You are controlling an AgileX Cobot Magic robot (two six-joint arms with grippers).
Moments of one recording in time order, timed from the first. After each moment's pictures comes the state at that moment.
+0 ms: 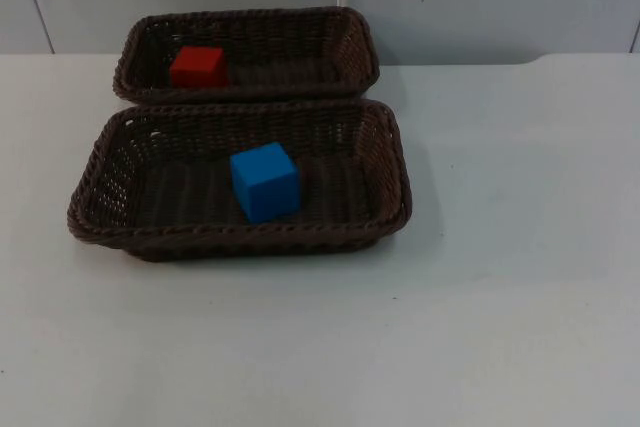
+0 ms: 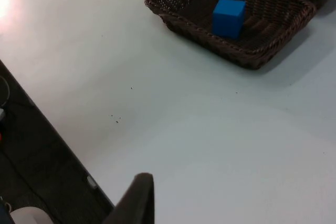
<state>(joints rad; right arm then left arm) 0.93 0.00 -0.52 -0.07 1.08 0.09 -0.15 0.00 -0.50 -0.05 1.09 0.04</state>
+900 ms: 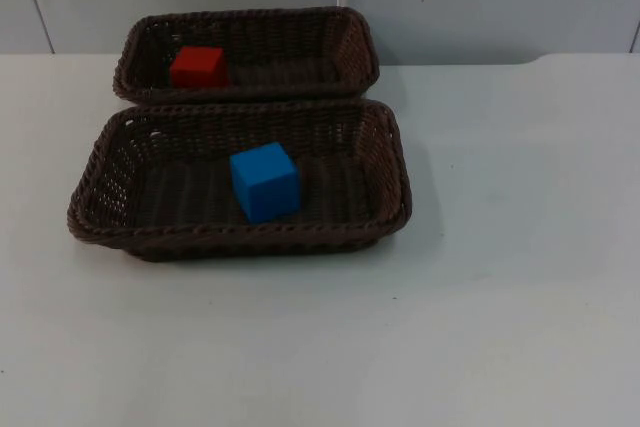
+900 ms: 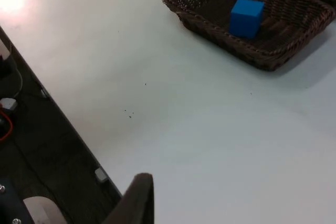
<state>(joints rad) 0.93 0.00 -0.52 -0.02 1.08 0.03 -0.15 0.00 -0.50 -0.09 1.09 0.04</state>
